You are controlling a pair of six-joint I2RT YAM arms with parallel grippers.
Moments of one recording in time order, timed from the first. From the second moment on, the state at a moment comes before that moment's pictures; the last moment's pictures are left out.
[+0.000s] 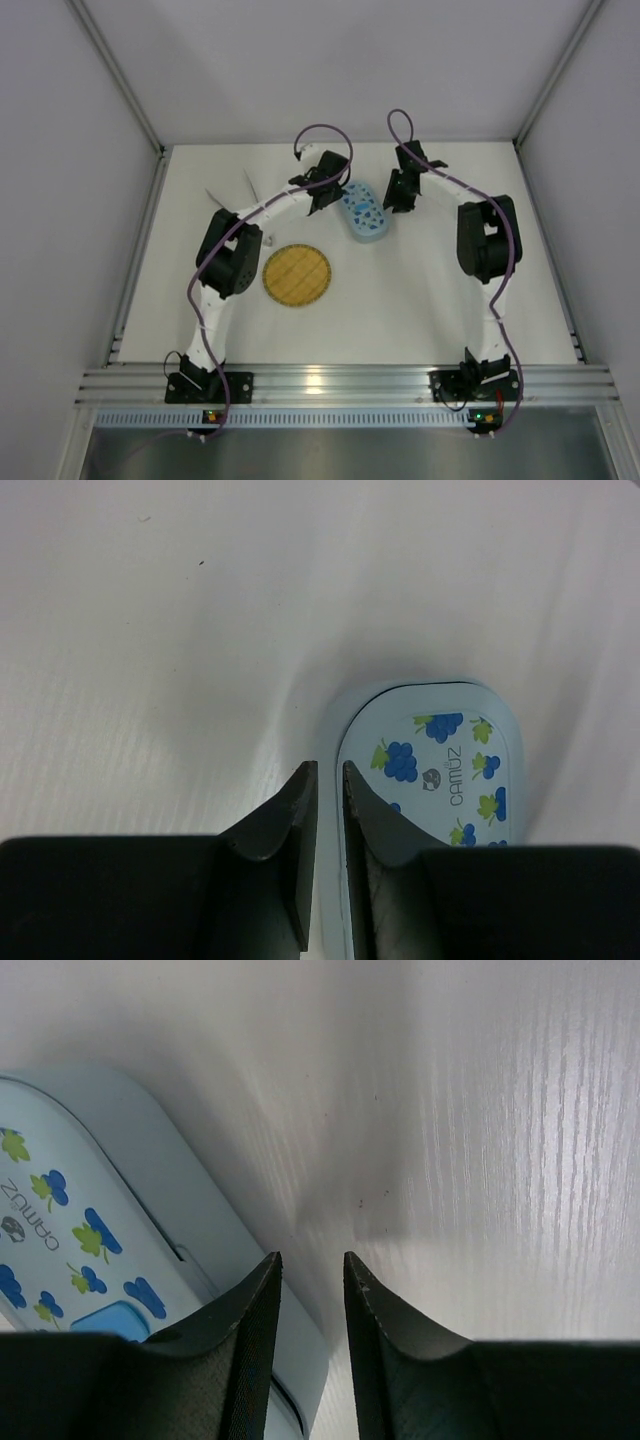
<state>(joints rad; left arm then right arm) -0.59 2.22 1.79 -0.33 -0.41 -0.91 0.28 2.16 1.68 -0.57 -0.03 0.54</state>
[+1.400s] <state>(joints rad) -0.61 2.16 1.78 -0.43 -0.26 -0.71 0.40 1.86 1.49 -0.54 0.09 0.57</state>
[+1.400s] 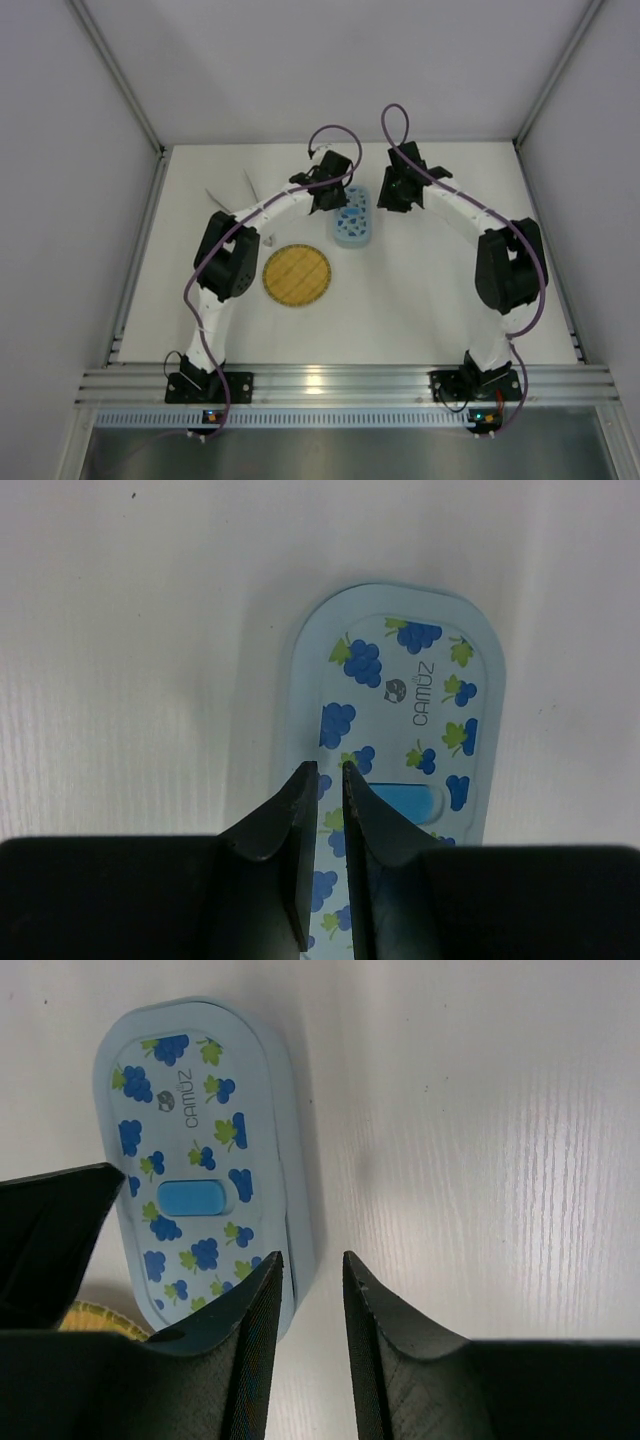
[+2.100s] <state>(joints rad) -0.63 2.28 1.96 -0.55 -0.26 -0.68 0.46 1.80 1.50 -0.54 -0.01 0.56</state>
